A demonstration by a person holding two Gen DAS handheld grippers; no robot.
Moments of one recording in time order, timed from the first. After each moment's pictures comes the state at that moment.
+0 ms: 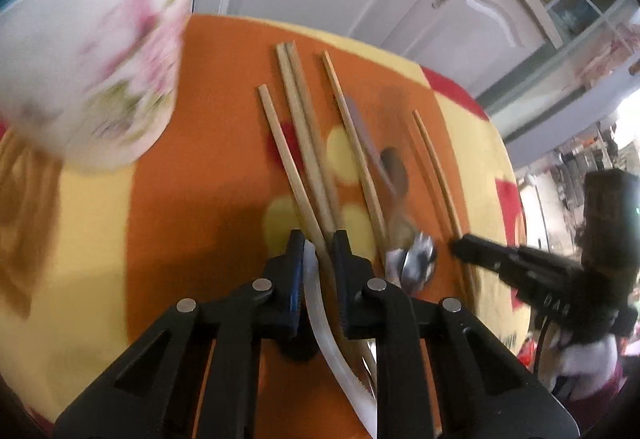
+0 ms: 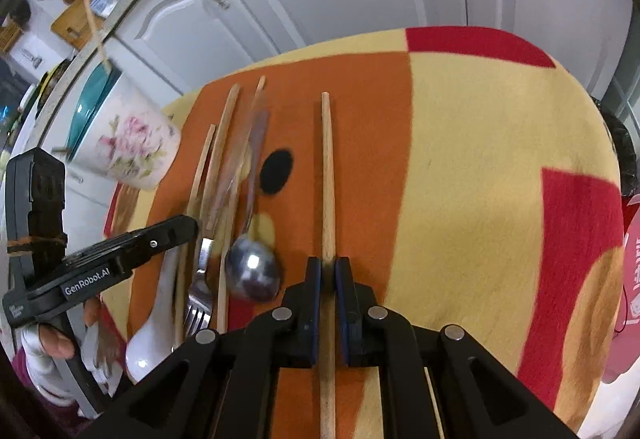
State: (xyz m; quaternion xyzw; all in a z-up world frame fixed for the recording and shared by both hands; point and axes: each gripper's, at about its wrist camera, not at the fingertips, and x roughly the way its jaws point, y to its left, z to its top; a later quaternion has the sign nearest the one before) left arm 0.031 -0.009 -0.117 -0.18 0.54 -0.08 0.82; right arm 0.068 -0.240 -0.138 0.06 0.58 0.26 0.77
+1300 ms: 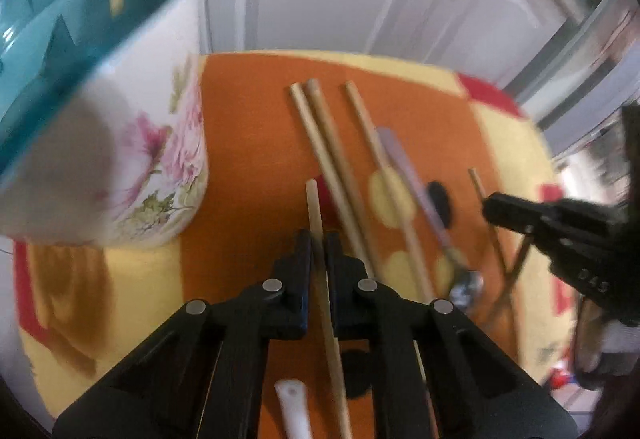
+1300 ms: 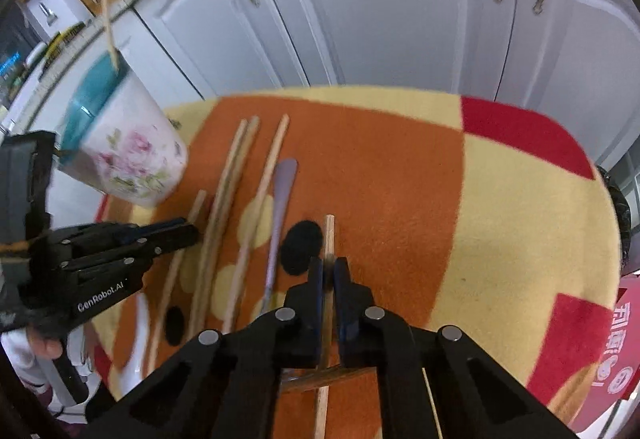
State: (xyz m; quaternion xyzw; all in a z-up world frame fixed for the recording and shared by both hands) left arm 0.063 -0.002 -0.107 -0.10 0.54 -0.05 0.84; right arm 0.107 -0.208 -0.107 -0.01 0.54 0.28 0.79
